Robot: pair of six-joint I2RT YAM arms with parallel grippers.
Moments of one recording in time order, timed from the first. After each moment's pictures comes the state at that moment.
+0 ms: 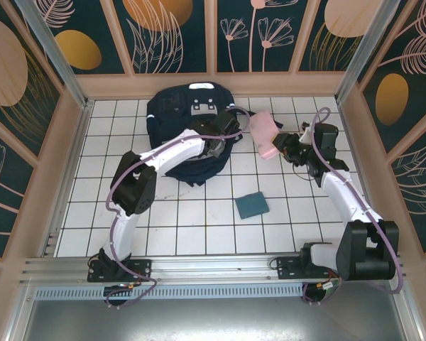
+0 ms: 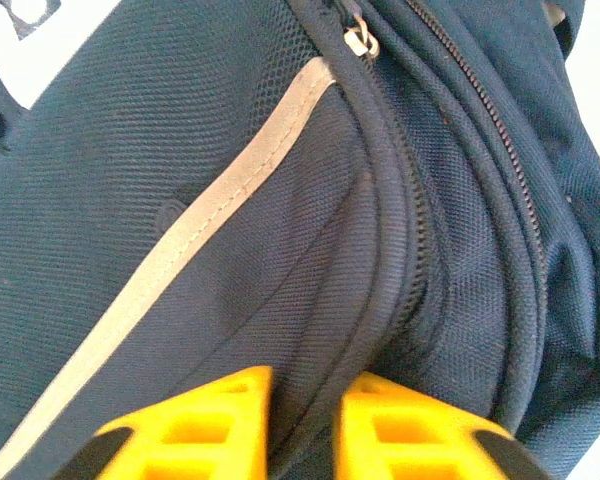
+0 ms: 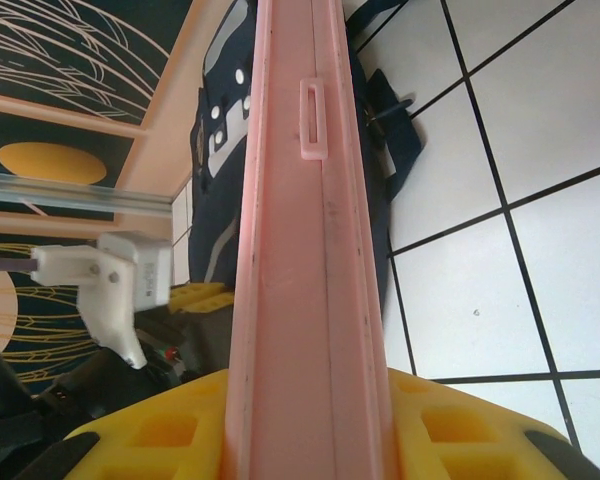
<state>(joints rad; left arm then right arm) -0.73 2.13 1.83 -0.77 -0.45 -0.07 0.04 1.25 0.82 -0.14 -0.61 0.83</state>
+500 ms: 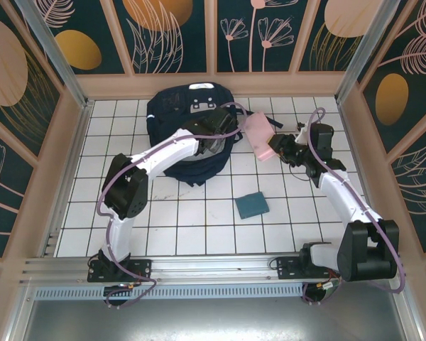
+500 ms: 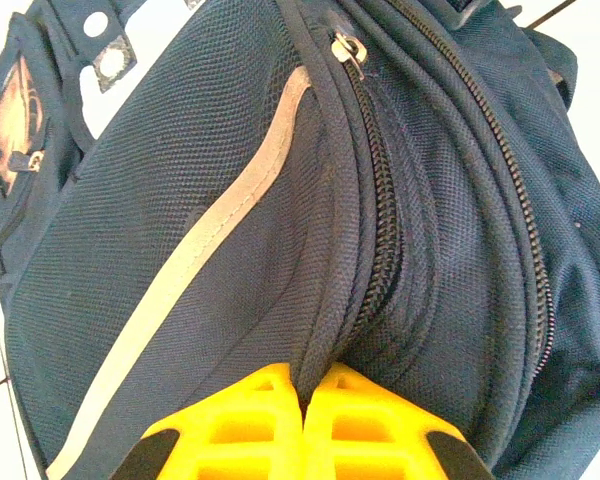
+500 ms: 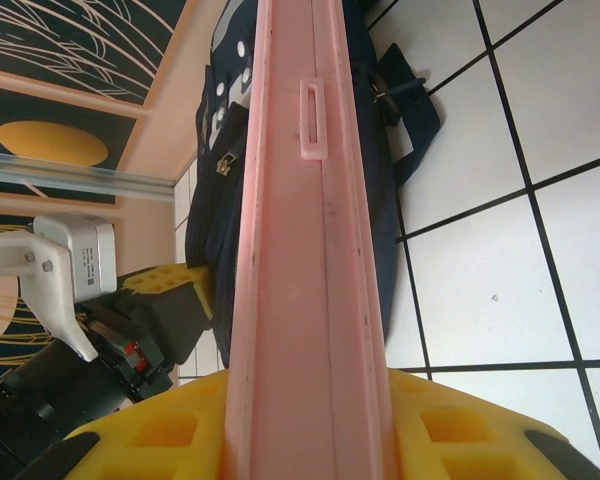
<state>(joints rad) -0.72 2.05 1.78 -0.71 -0.44 -0.03 0.08 1.25 0.82 -0.14 -0.60 0.83</state>
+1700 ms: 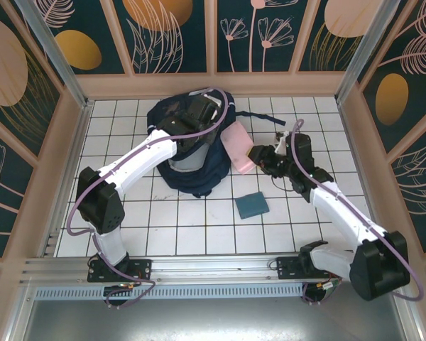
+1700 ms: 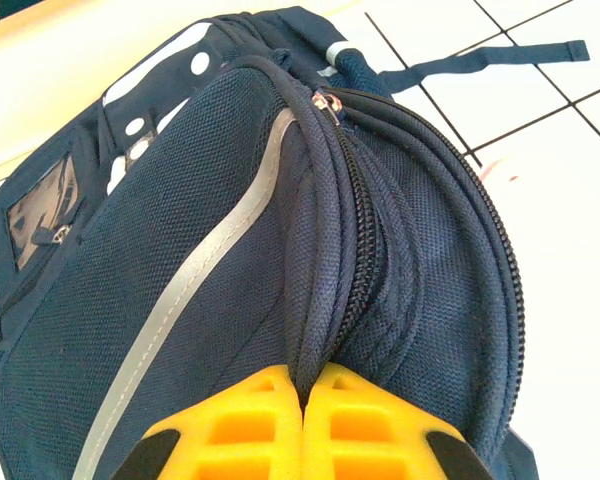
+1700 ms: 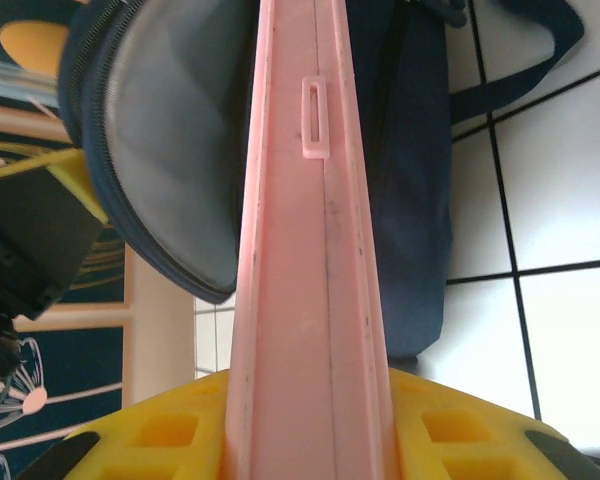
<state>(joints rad) -0.70 1.82 1.68 -0.62 -0.29 -0.14 0.36 1.11 0.76 -0.15 -0.45 0.96</state>
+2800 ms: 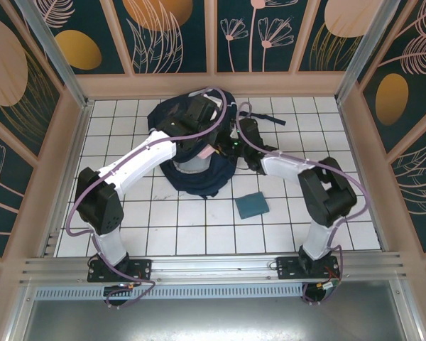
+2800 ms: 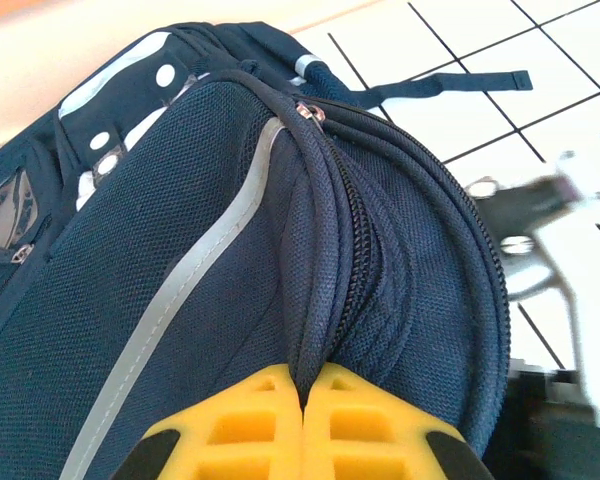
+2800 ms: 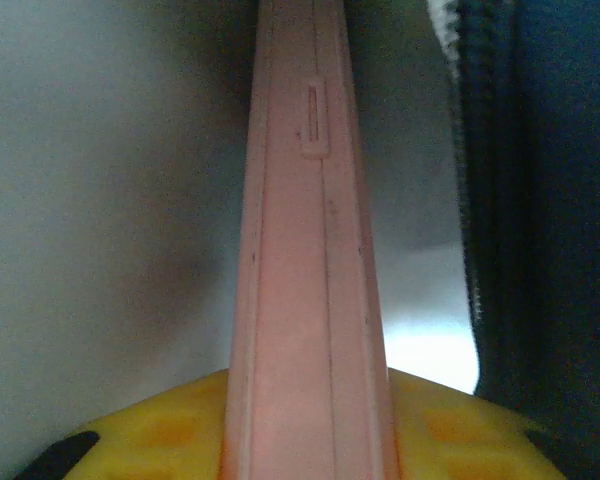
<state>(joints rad) -0.70 1.80 1.66 -0.57 -0.22 -0.18 0.58 1.82 1.11 0.28 -0.39 1.13</state>
